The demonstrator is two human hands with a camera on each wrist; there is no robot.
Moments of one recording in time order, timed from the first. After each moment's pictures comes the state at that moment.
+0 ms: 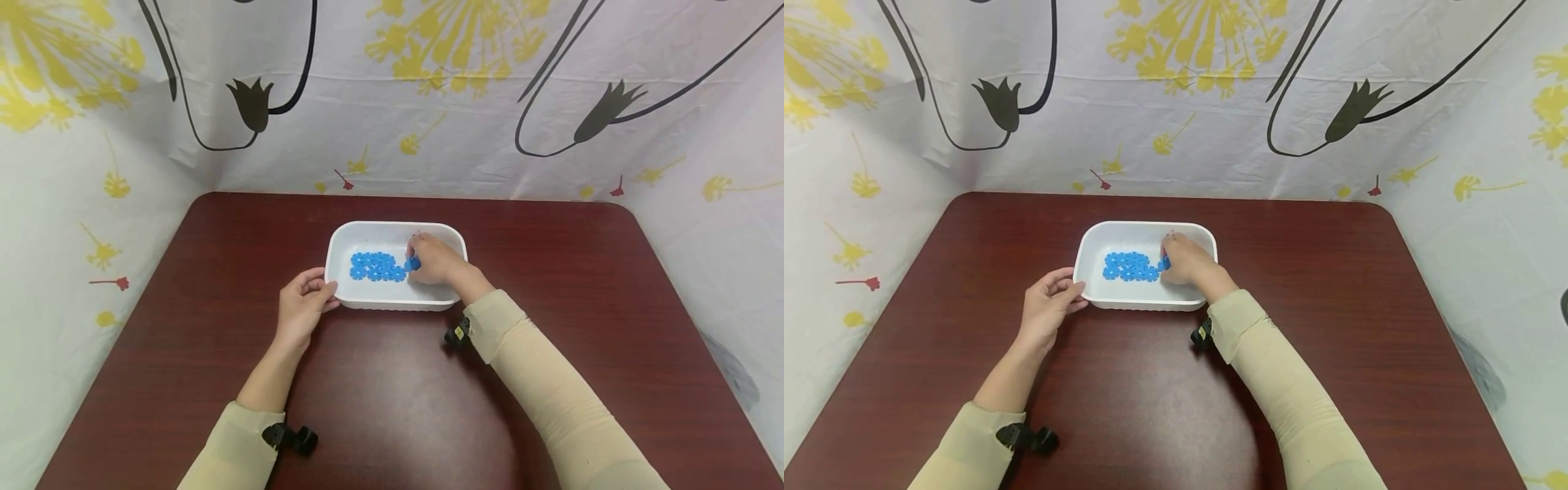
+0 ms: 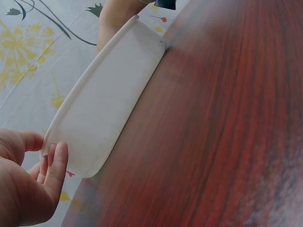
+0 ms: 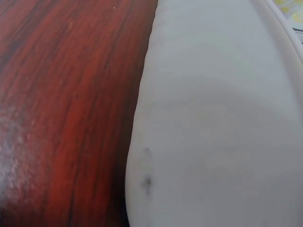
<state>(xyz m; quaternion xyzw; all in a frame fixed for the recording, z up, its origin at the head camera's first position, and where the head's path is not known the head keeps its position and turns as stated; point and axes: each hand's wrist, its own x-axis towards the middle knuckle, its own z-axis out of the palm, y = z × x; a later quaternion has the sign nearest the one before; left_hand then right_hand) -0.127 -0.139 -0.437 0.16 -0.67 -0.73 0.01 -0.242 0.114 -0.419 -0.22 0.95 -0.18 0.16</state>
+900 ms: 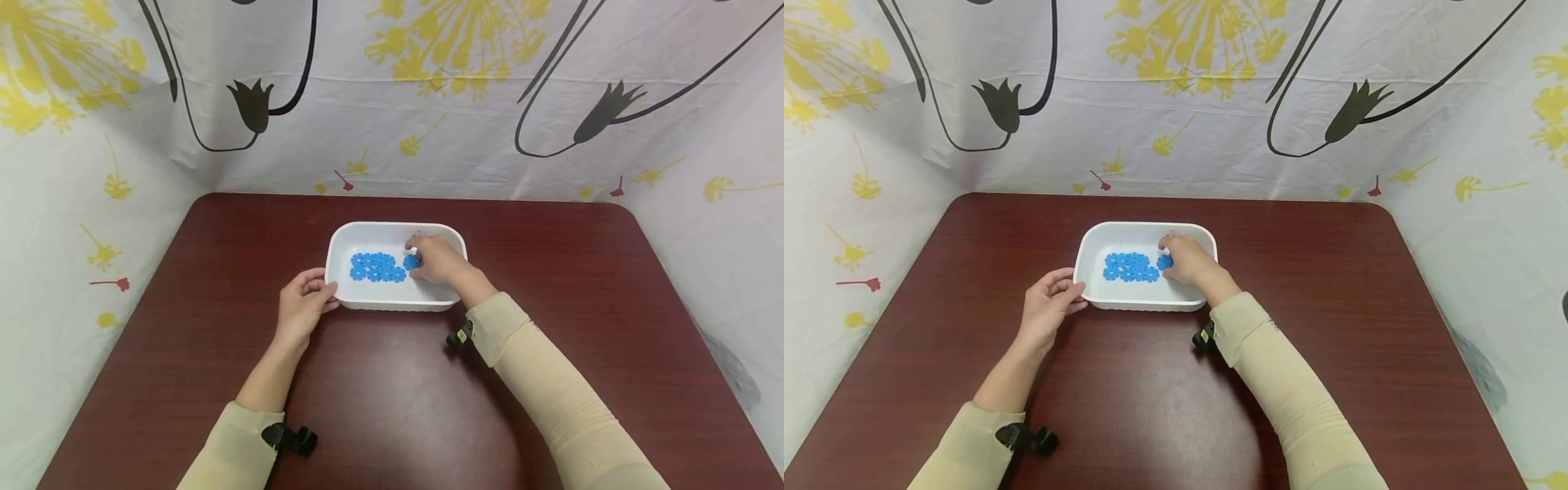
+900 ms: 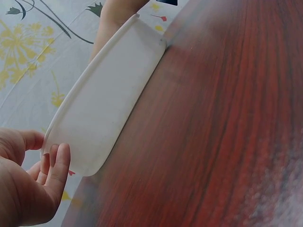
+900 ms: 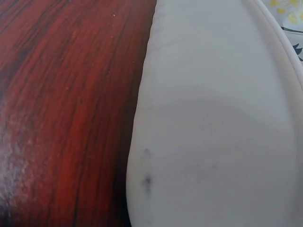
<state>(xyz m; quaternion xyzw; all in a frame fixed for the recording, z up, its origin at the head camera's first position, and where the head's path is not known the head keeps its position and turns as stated) -0.127 -0.140 -0.436 0.15 -0.67 -0.72 0.00 -0.240 0.115 -0.417 -0.23 0.94 -0.20 0.12</state>
